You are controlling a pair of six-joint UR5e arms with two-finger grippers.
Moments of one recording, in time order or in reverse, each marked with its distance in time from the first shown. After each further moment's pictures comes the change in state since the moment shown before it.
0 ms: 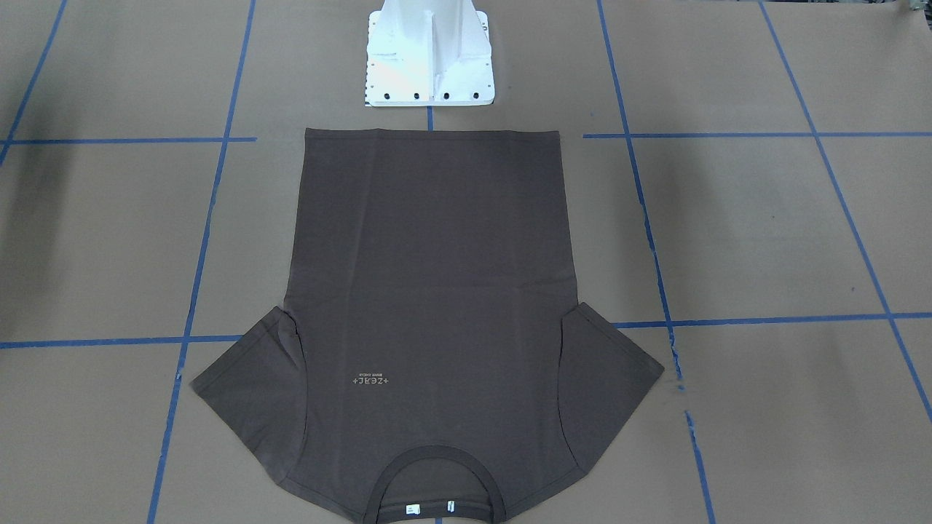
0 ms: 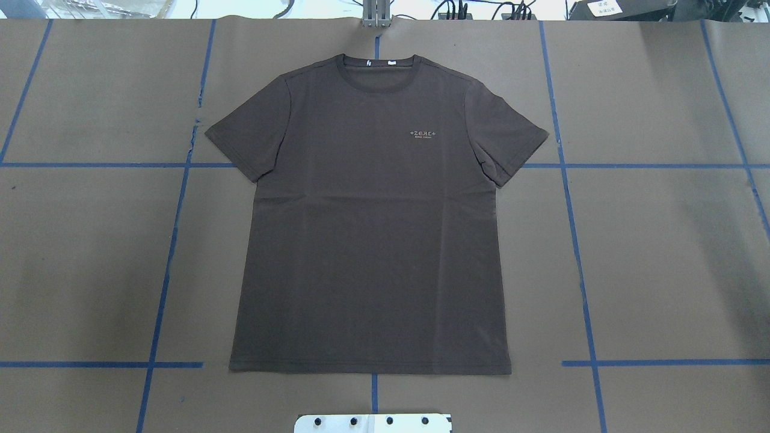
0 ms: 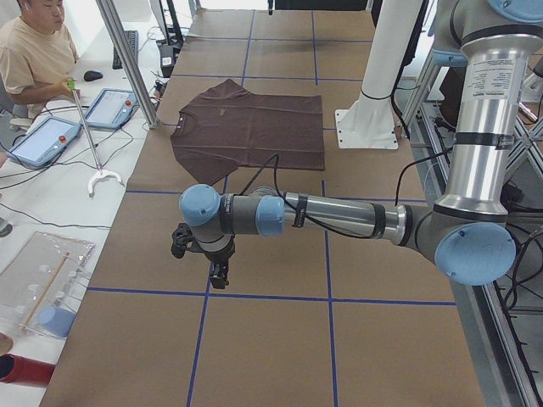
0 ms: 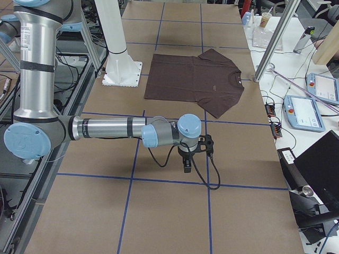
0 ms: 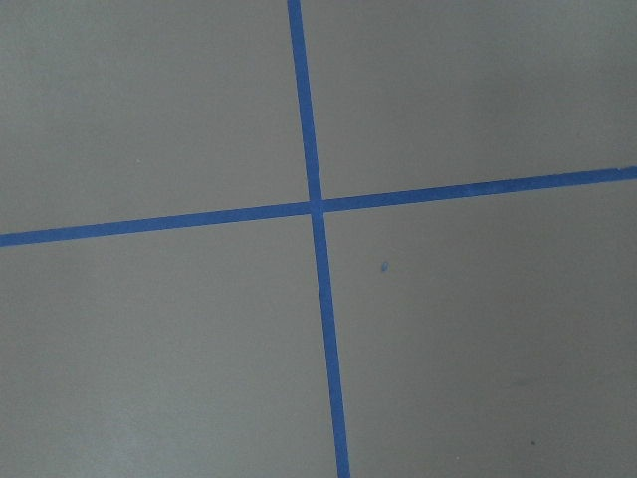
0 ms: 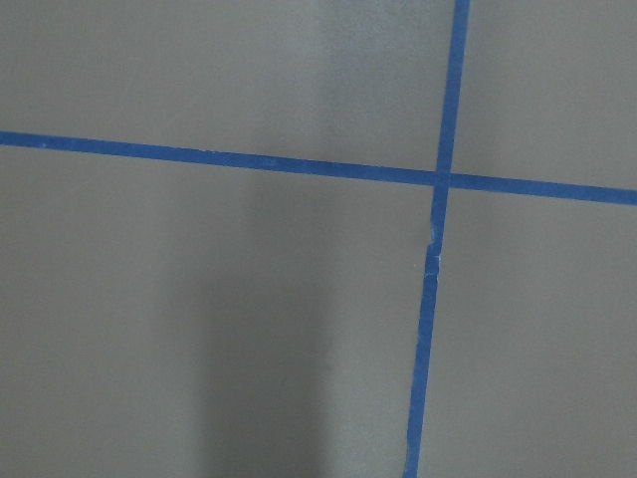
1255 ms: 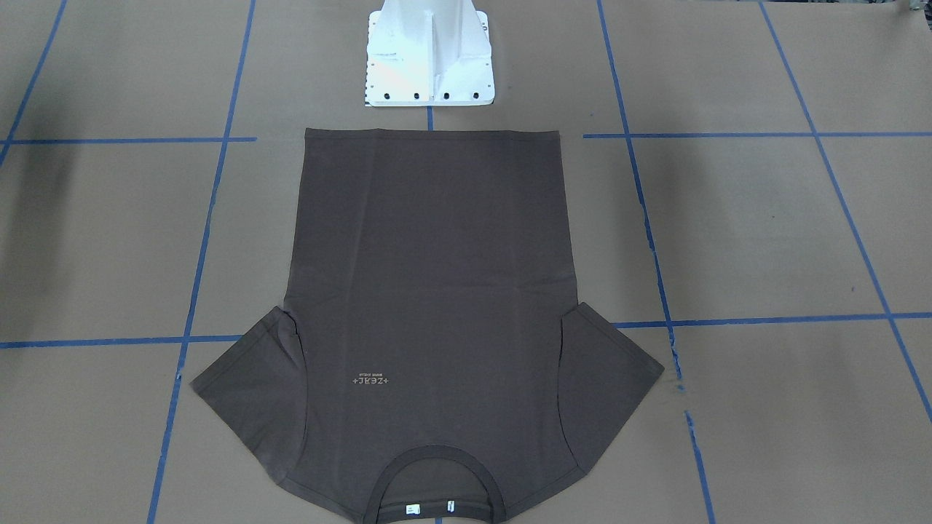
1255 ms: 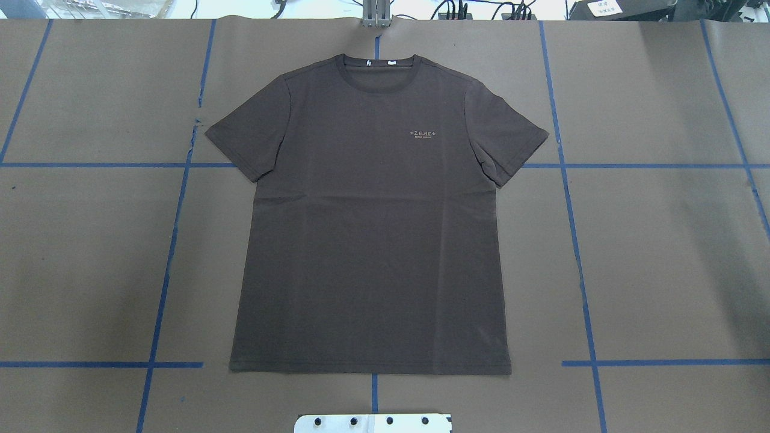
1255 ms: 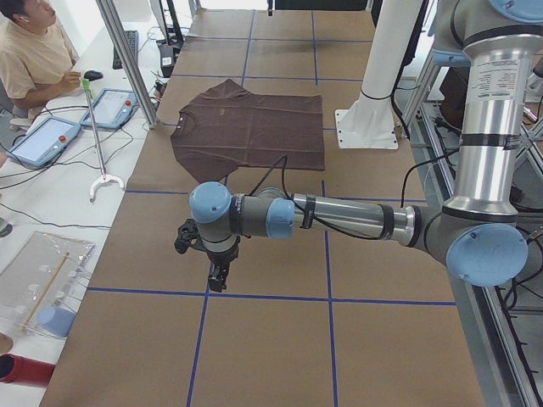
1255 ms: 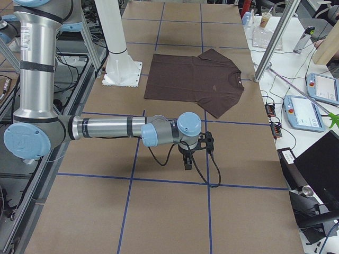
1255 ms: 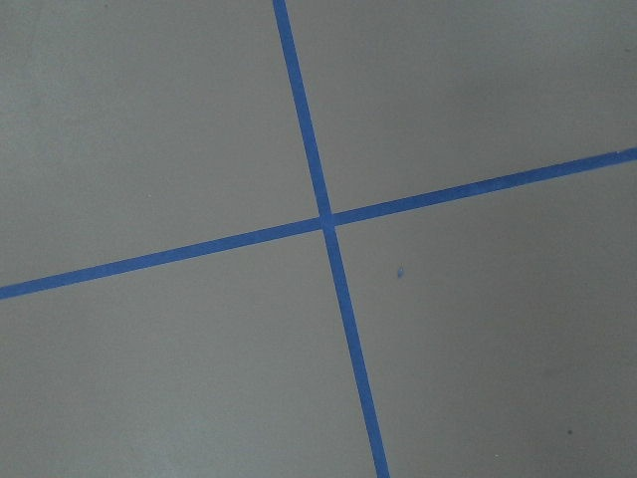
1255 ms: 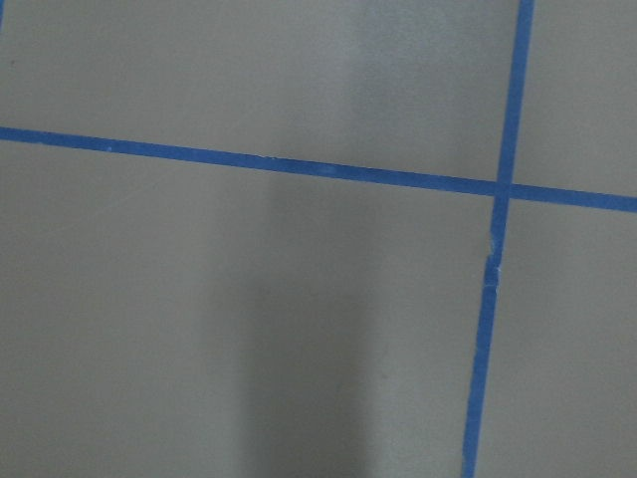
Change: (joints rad) left arm -0.006 0.052 -0.044 -0.082 0.047 0.105; right arm -0.030 0.014 0.017 0.014 0.059 0.015
